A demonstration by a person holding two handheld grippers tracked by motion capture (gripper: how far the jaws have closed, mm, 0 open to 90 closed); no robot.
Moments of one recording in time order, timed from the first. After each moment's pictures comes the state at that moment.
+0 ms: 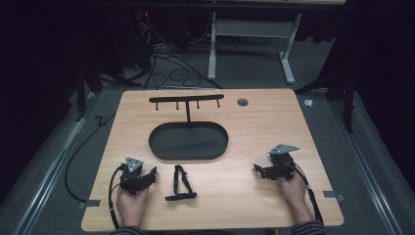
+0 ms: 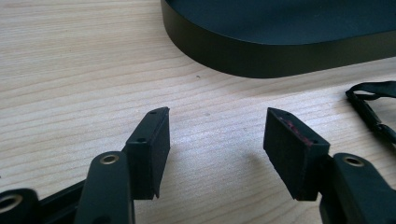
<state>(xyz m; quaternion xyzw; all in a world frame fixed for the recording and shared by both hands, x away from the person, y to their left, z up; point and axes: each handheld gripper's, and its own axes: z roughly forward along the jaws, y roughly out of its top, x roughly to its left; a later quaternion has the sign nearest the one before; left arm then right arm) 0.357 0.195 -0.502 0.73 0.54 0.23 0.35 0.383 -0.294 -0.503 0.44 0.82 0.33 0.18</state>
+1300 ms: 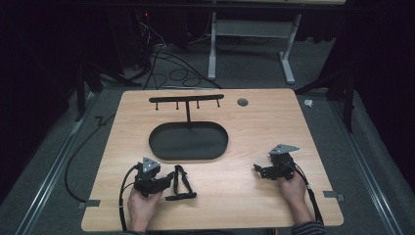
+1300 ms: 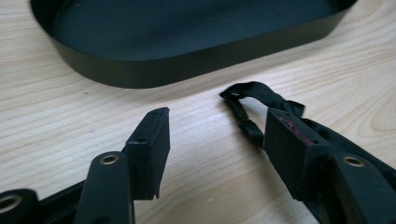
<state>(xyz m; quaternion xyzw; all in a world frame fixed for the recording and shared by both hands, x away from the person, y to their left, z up) 0.344 0.149 -0.482 0.78 0.48 0.16 0.37 0.383 -0.294 -0.503 0.44 0.82 0.33 0.19</state>
